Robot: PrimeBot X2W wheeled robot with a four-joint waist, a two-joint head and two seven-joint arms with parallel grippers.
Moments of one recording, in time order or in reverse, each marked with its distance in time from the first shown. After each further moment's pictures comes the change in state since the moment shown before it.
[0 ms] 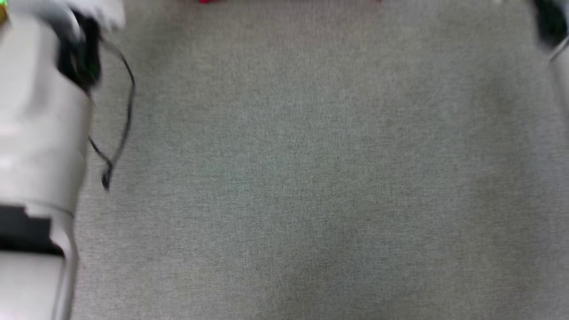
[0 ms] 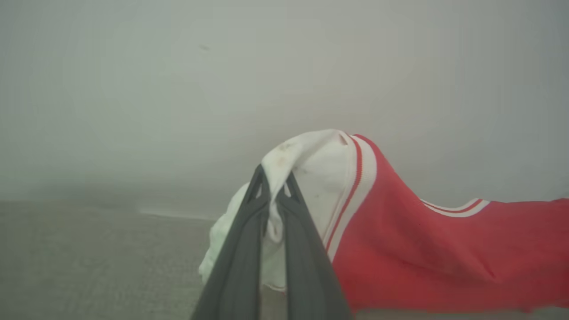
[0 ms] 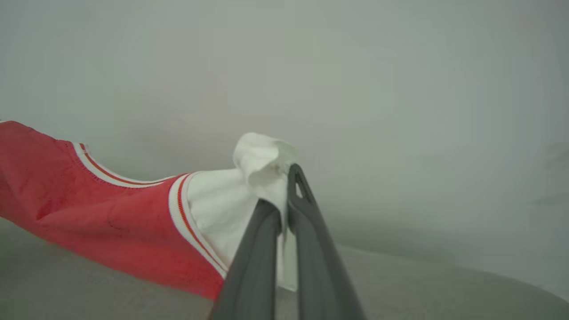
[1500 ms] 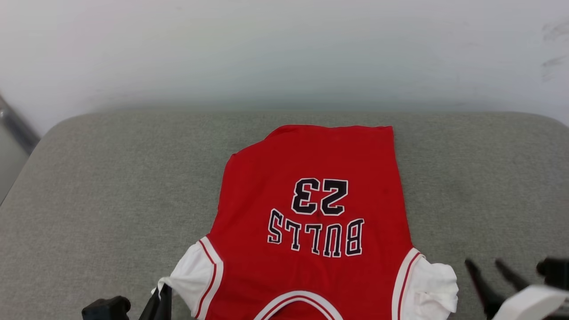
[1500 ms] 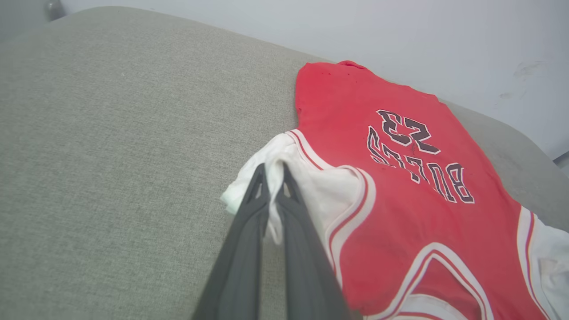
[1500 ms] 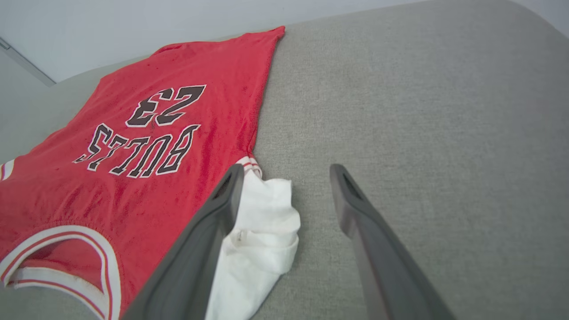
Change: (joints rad) left arm 1.467 0.026 0.047 -1.052 0.022 0.305 0.196; right arm 1.517 0.074 -0.500 -0.970 -0.095 0.000 0.432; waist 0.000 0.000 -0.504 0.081
